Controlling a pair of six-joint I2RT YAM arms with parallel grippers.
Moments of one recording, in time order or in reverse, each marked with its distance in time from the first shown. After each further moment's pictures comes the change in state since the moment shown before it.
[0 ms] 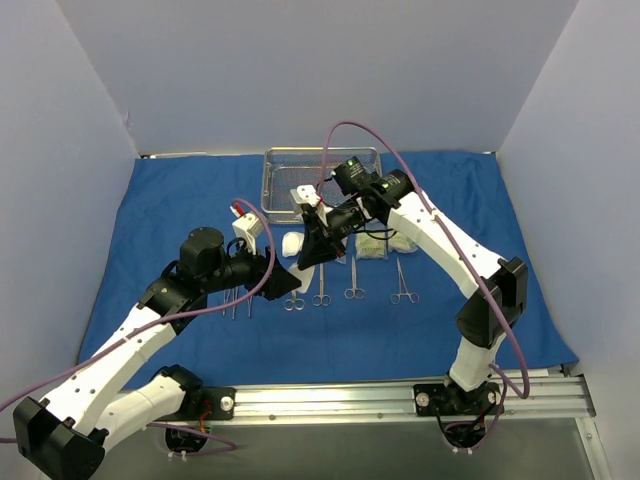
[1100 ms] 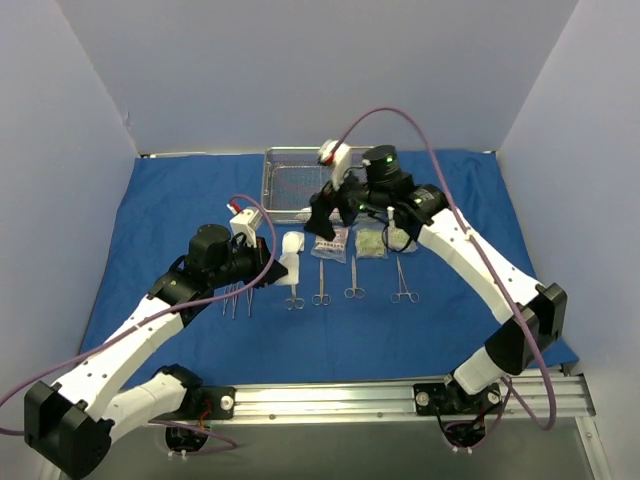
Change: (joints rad) left arm 0.014 0.051 -0.022 0.030 -0.130 -0.045; right arm -0.032 -0.210 -0.212 0.496 0.598 0.630
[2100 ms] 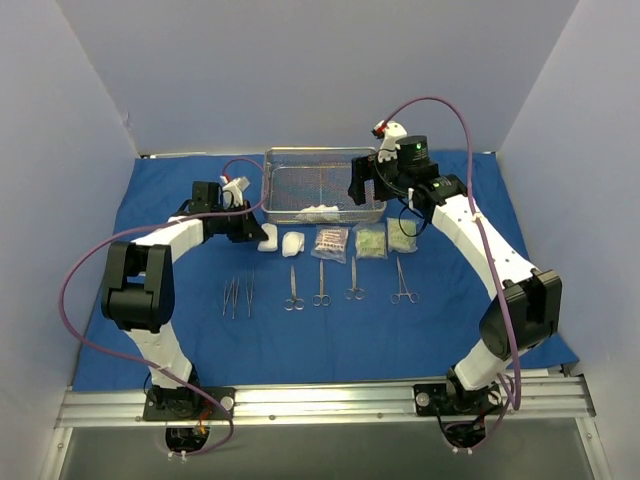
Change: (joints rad) left arm 0.428 0.841 0.346 0.100 0.312 0.181; right arm -0.263 0.055 -0.051 0.107 0.379 0.279
